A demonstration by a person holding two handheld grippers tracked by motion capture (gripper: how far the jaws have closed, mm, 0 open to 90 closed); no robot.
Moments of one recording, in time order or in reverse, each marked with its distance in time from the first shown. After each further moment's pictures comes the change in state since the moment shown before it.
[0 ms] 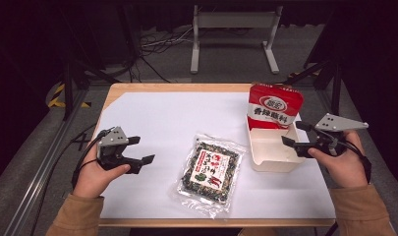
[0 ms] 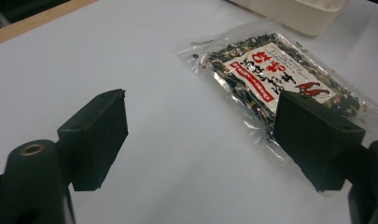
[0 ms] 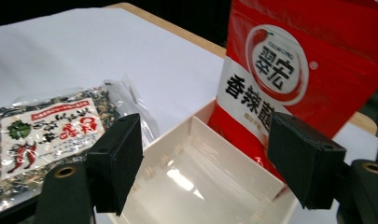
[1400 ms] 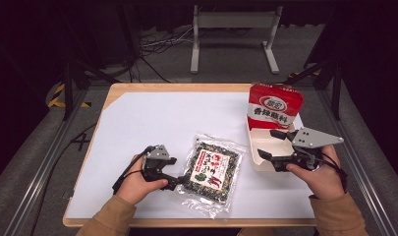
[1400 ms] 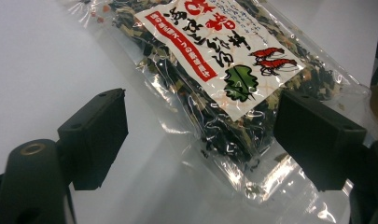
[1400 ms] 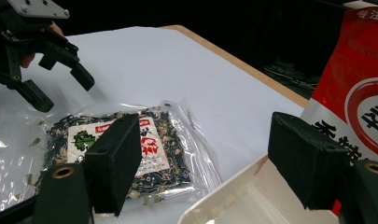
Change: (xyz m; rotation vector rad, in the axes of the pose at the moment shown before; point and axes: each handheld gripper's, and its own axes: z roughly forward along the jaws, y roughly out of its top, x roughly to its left) left arm -0.047 -0.019 0.103 0.129 -0.206 -0.035; right arm 0.057 0.005 0.021 -0.092 0.128 -0.121
